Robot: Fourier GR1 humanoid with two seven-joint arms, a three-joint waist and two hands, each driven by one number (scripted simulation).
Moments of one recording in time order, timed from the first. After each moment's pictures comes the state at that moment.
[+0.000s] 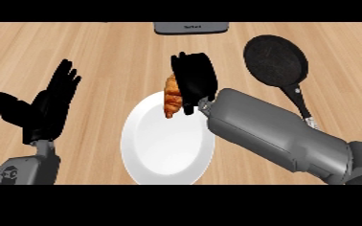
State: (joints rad) left arm -0.15 0.22 0.07 -1.56 0.16 0.11 0.21; right arm -1.11 -0.29 1.09 -1.13 0.41 -0.17 0.82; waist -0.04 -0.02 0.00
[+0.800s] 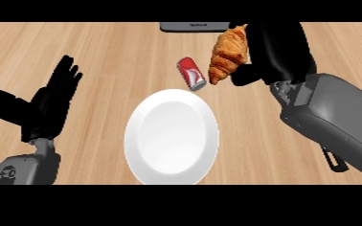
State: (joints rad) left arm -0.16 0.22 0.06 -1.60 0.16 0.11 0.24; right arm -0.99 -0.65 0.77 -1.54 0.55 -0.14 0.93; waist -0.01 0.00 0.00
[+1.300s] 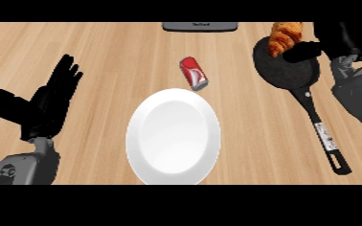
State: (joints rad) left arm -0.17 0.22 0.07 -1.59 0.16 0.09 0.24; right arm -0.82 -0.75 0.50 -1.33 0.51 -0.25 0.60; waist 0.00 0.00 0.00
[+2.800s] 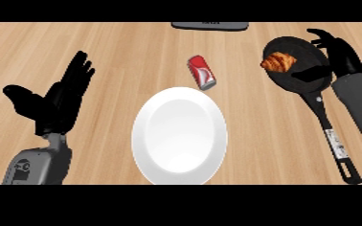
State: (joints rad) left arm -0.20 0.17 0.04 -1.59 0.12 0.08 0.24; right arm -0.92 -0.54 0.11 -0.20 0.37 -0.31 -0.28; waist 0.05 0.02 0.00
